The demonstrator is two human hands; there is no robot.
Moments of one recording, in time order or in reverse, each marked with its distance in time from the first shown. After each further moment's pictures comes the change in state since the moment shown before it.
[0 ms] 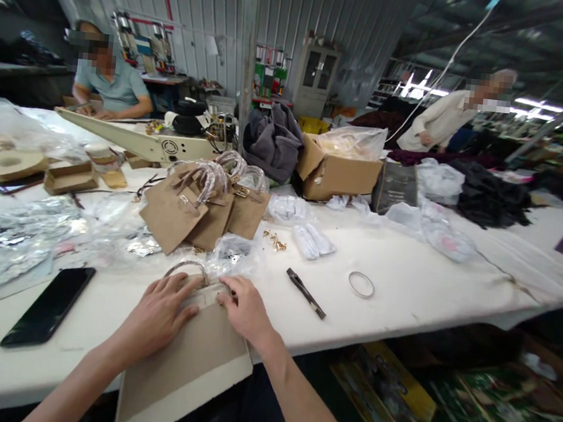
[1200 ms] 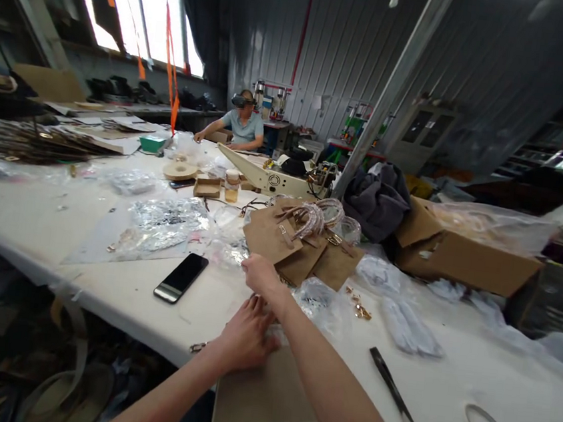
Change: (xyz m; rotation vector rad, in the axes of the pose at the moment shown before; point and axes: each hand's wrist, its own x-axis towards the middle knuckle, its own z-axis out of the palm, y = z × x) left_hand -0.023 0.008 0.005 -0.160 0.093 -0.154; right_hand 0.177 -0.093 0.146 -0.710 -0.499 -0.325
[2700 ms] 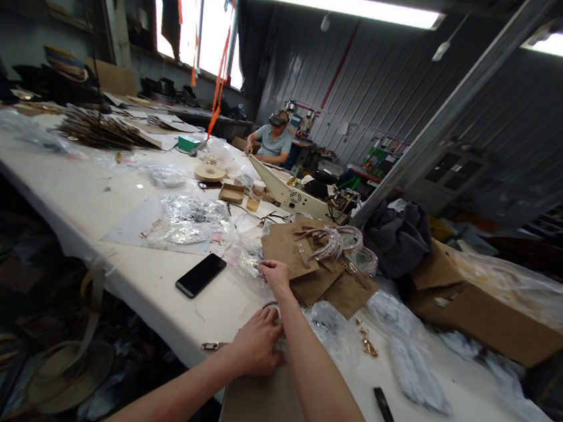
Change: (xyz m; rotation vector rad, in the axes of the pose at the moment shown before) left_hand -0.004 -0.005 0.004 -0.068 0.088 -0.026; right_hand 0.051 0.024 0.059 1.010 0.300 0.369
